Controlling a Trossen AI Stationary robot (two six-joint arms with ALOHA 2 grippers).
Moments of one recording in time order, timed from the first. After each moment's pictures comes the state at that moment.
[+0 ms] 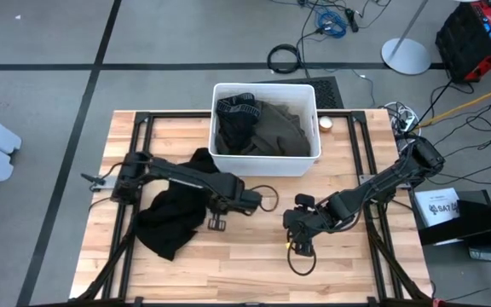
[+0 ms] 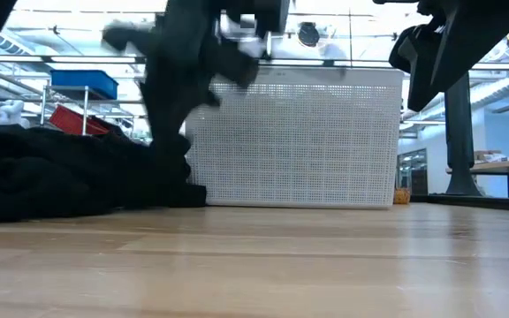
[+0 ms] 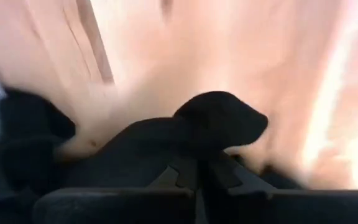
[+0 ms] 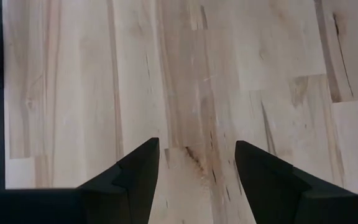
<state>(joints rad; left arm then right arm) -0.14 2.01 1.66 -1.35 0.03 -0.02 0.48 1.52 1.10 -0.70 0.16 0.59</state>
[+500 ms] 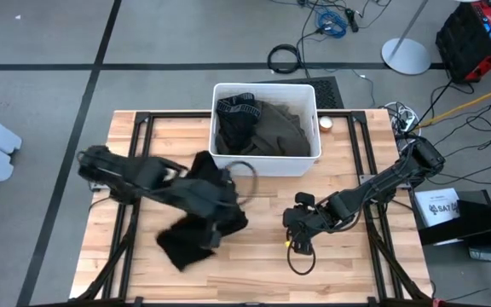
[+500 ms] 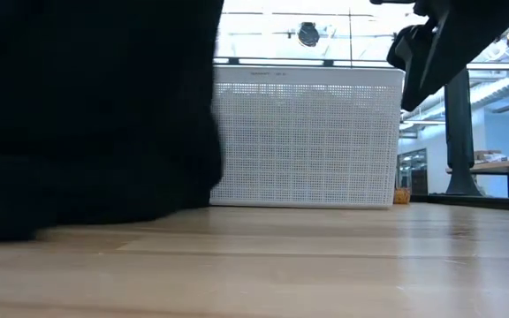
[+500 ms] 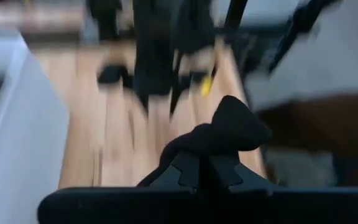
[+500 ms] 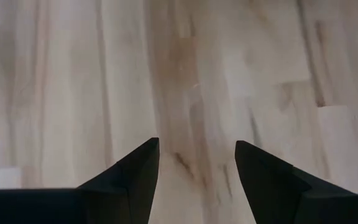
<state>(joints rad) -0.38 1.70 2.08 -1.09 -0.14 -0.23 0.48 1.52 1.10 -0.70 0.20 0.59</state>
